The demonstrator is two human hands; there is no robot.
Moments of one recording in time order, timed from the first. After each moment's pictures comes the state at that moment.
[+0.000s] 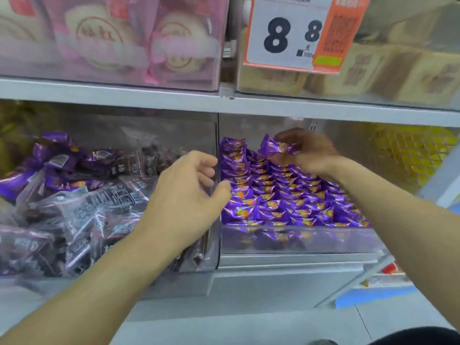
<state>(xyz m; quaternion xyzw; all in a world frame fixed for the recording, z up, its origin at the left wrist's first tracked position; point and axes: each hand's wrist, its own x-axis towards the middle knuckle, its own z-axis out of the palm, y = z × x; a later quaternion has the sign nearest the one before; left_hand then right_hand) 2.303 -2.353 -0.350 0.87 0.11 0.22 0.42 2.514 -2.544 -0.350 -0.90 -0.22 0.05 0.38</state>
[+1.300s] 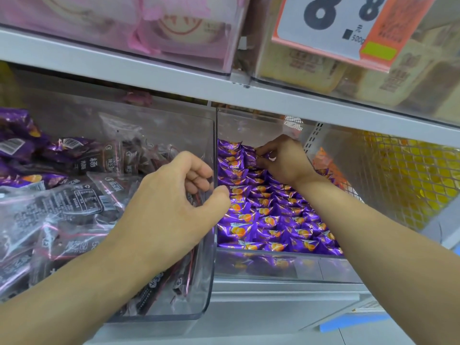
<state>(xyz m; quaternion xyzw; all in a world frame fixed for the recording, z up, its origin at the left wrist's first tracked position) 2.320 -2.340 -0.375 0.84 0.09 0.23 0.48 2.561 -2.498 -0.391 -0.92 -0.30 -0.11 0.21</state>
